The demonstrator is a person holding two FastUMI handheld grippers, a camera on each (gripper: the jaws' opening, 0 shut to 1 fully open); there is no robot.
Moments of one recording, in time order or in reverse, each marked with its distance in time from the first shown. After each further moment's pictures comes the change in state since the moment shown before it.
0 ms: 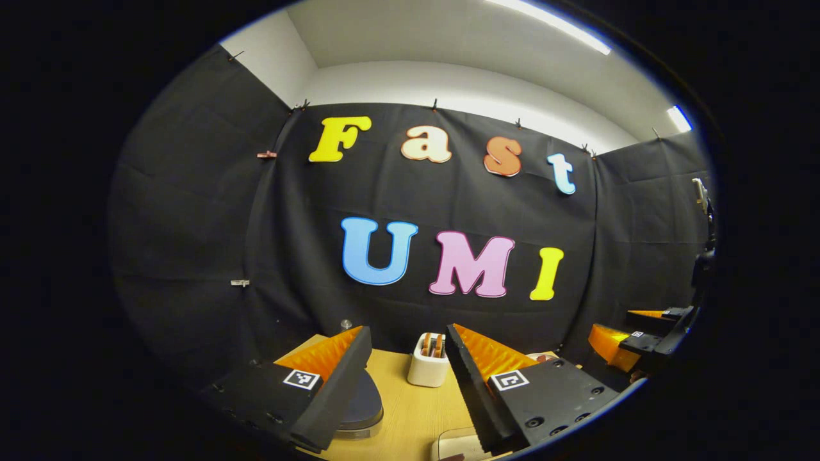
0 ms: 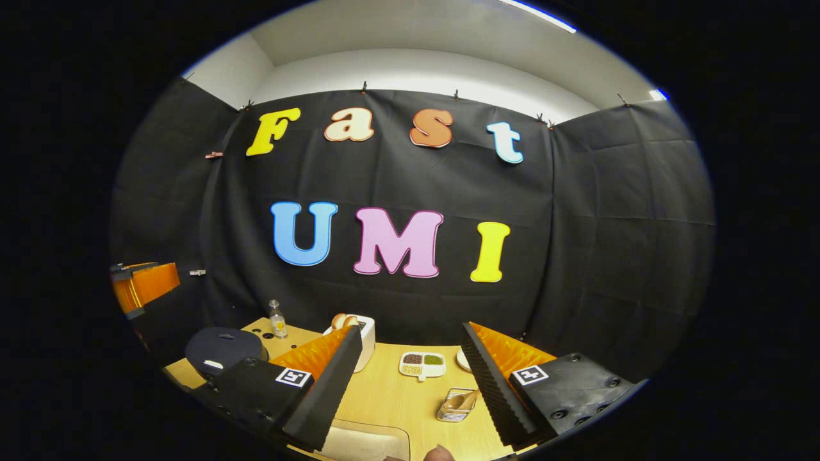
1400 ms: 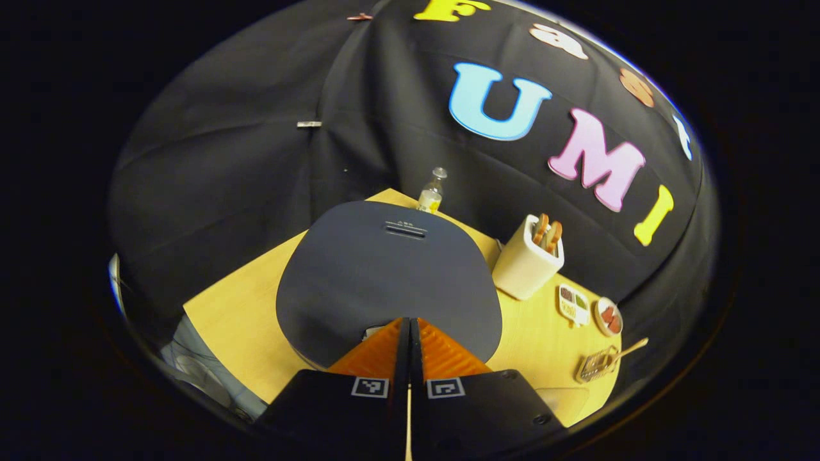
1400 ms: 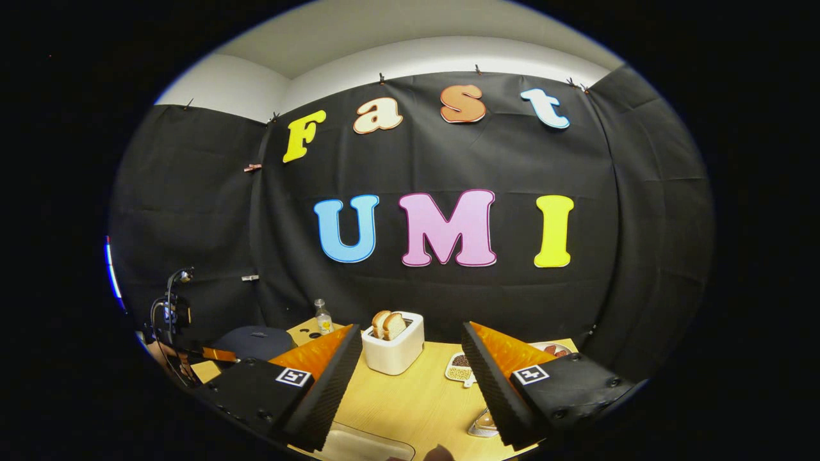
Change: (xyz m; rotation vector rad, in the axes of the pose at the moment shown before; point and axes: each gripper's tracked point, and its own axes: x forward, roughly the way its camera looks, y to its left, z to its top) left arm 0.068 0.135 -0.248 -0.165 0.648 0.283; right arm 0.072 -0.019 -0.045 0.124 0.039 0.276
